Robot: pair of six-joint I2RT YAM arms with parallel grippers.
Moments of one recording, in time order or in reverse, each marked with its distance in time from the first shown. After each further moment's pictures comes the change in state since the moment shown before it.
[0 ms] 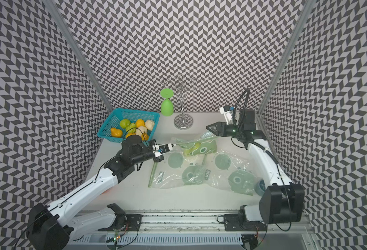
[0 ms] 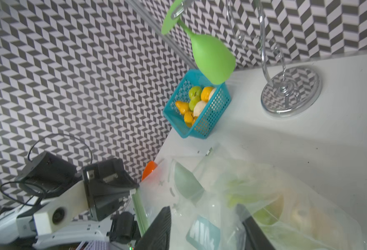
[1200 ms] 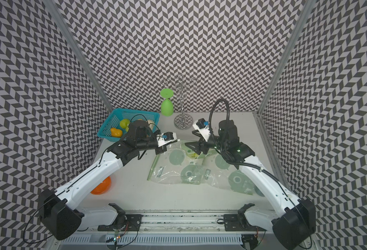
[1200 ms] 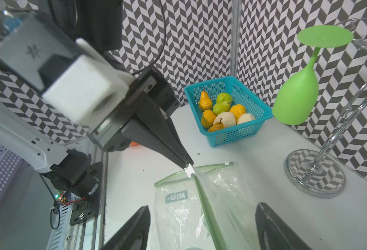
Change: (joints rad) left arm 0.037 0.182 0.297 -0.293 0.139 -0.027; right arm 0.387 -0.162 -0.185 0.214 0.218 -0.435
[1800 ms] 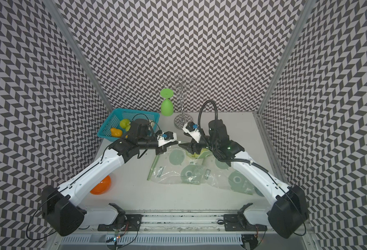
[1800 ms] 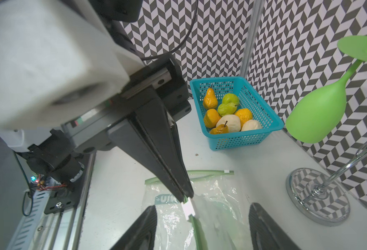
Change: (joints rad) left arm 0.010 0.032 0.032 -0.061 0.086 0.000; right arm 0.075 0.107 0.038 0.050 0.047 -0.127
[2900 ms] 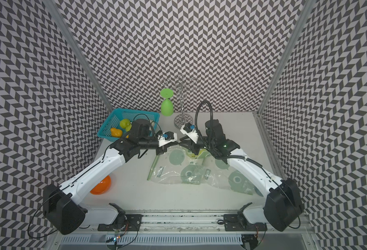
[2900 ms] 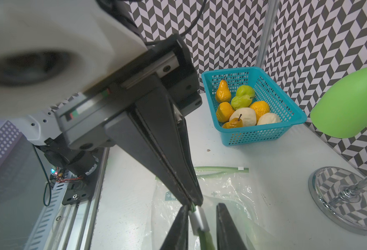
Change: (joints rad) left arm 0.002 0.015 0.000 -0.006 0.005 0.000; right arm 0.001 0.067 0.009 -0.002 -0.079 0.008
